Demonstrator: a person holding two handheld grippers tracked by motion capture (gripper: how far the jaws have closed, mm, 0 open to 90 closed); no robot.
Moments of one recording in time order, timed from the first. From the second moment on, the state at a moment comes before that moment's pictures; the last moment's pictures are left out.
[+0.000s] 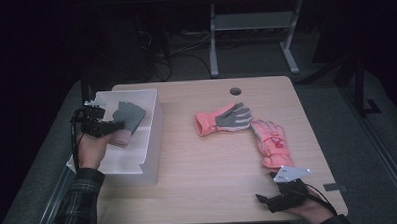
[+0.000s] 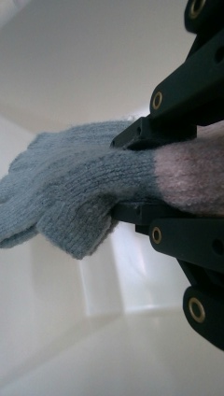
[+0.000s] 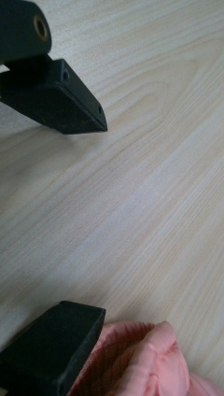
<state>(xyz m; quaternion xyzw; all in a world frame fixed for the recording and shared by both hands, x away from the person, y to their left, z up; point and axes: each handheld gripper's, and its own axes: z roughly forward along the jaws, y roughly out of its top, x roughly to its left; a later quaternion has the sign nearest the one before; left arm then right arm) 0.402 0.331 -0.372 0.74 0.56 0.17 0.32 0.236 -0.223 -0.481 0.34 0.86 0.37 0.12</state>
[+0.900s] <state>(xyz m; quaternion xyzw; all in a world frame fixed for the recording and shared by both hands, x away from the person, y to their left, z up) 0.411 0.332 -0.414 0.75 0.60 0.18 0.23 0.235 -0.224 -0.481 0.34 0.86 0.37 0.13</state>
